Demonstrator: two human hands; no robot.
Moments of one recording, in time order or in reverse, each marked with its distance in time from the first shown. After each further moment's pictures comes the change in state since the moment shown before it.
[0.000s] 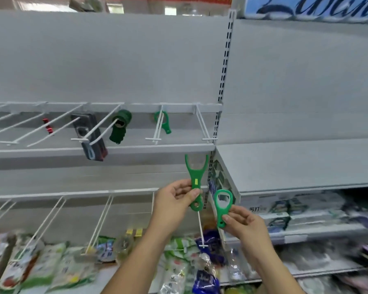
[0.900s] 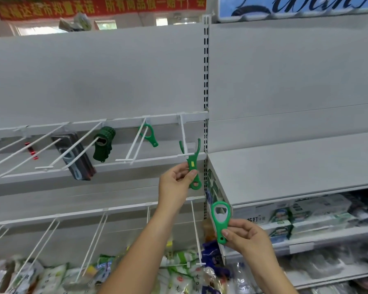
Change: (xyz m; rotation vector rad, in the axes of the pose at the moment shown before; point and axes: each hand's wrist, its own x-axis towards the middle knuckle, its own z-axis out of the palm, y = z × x) left_hand 0.086 0.014 0.057 -0.048 0.057 0.140; right_hand 0.017 -0.007 -0.028 0.028 -0.033 0.019
